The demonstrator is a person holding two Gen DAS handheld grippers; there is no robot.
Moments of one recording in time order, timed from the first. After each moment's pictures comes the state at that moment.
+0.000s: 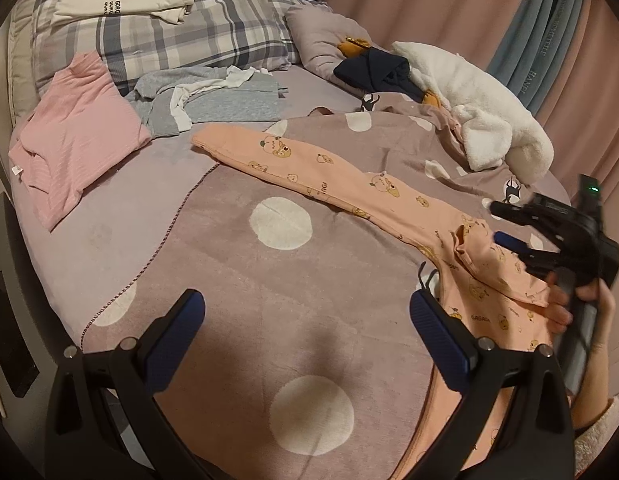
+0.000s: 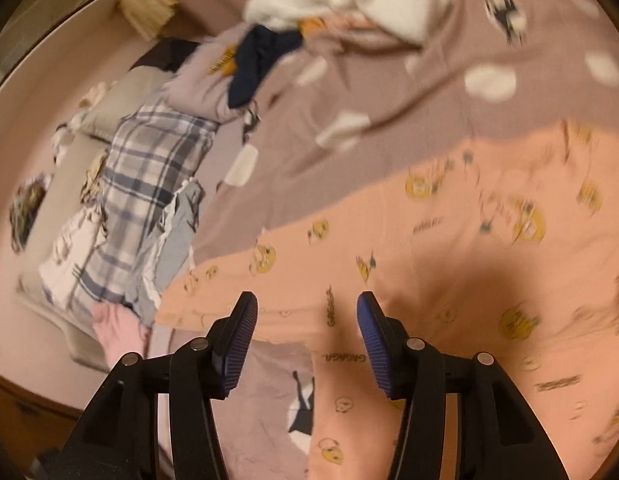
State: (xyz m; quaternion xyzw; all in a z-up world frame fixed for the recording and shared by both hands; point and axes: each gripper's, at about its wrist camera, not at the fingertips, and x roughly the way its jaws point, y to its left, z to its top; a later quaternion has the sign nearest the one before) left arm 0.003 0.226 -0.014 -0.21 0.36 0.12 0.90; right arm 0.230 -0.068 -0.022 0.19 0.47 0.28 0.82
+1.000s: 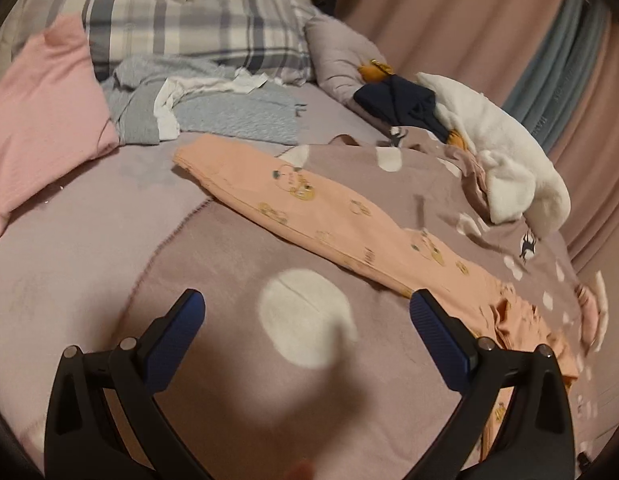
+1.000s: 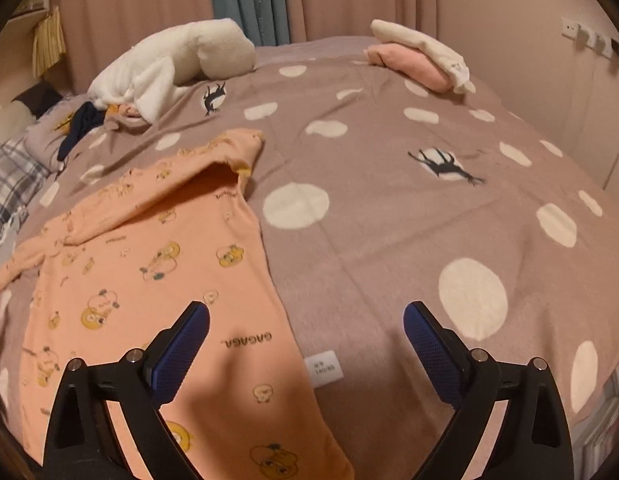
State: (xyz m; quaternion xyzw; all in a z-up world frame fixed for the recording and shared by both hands) left arm 0.081 0.301 -0.070 -0.27 0.30 0.12 0.91; right arm 0.045 -0.302 -0.071 0.09 0.36 -0.07 0.93
